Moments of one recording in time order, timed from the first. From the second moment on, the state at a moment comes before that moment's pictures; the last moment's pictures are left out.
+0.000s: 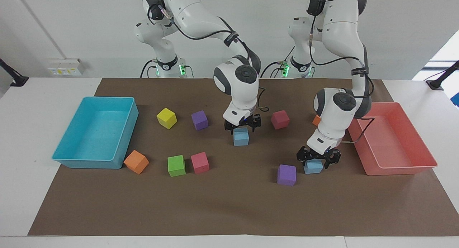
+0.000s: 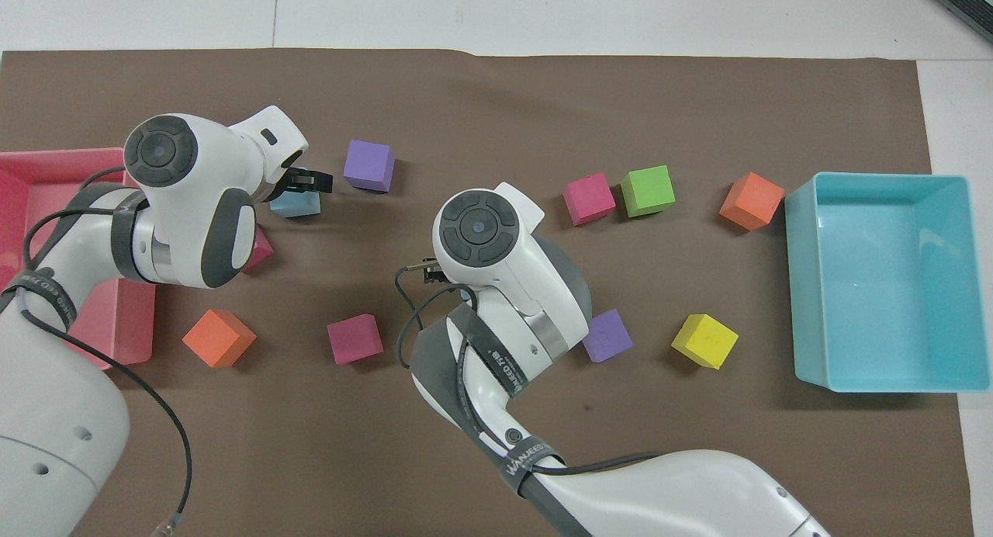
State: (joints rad) left arm -0.25 0.44 0.04 -1.80 -0.01 2.46 -0.05; right arm 0.64 0.49 -0.01 -1.56 0.00 2.09 0.56
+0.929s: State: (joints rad) left arm -0.25 0.44 0.05 -1.83 -0.01 2.45 -0.12; right arm 0.45 0.31 -0.03 -1.66 0.29 2.03 0.34
